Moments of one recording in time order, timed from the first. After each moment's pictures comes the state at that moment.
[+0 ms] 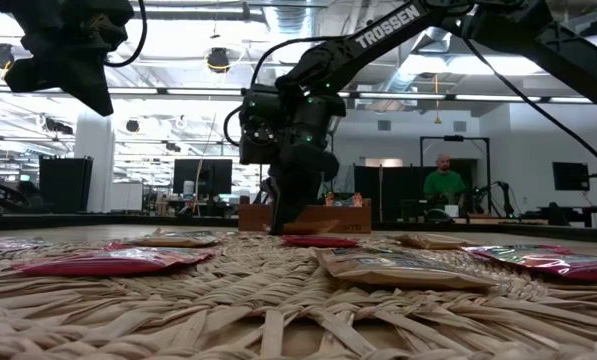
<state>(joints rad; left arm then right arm) -0.29 0.89 0.78 -0.98 -0.46 -1.29 -0.24 2.39 1.88 -0.90 -0.27 -0.55</state>
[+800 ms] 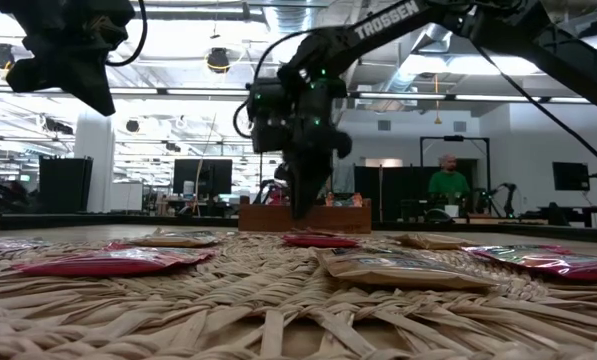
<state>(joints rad) -0.29 0.89 0.78 -0.98 -0.48 -1.29 -0.26 2.36 2.02 -1.15 -0.28 -0.61</state>
